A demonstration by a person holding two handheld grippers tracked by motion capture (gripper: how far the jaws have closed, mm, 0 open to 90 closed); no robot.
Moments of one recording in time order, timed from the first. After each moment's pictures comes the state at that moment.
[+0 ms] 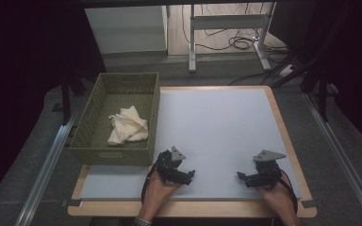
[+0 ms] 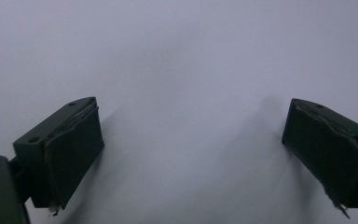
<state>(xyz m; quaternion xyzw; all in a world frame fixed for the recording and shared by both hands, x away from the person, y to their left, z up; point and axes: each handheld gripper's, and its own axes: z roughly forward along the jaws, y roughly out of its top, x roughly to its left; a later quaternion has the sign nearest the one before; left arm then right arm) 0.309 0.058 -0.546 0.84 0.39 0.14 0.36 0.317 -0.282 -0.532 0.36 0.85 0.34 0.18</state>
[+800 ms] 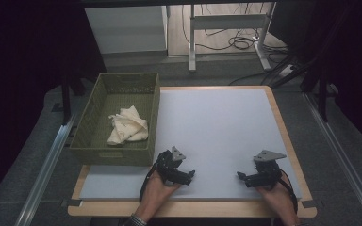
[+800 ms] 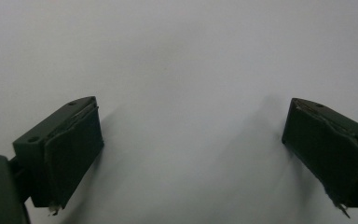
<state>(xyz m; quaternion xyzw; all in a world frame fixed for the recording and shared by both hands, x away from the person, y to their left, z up) 0.309 0.057 -0.546 0.84 0.39 0.14 0.35 0.317 -0.282 -0.532 0.36 0.85 0.35 0.18</state>
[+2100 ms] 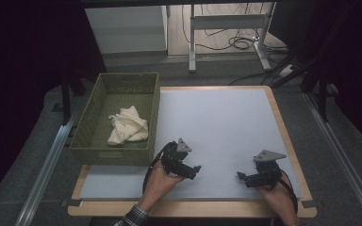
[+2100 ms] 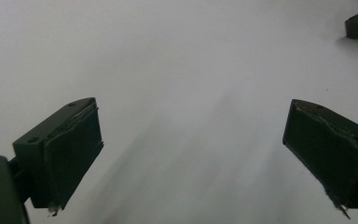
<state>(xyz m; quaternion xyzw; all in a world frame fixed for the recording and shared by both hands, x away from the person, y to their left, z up) 0.324 0.044 -0.508 0.86 0.34 0.11 0.36 0.316 -0.282 -0.532 0.36 0.85 0.35 0.18</state>
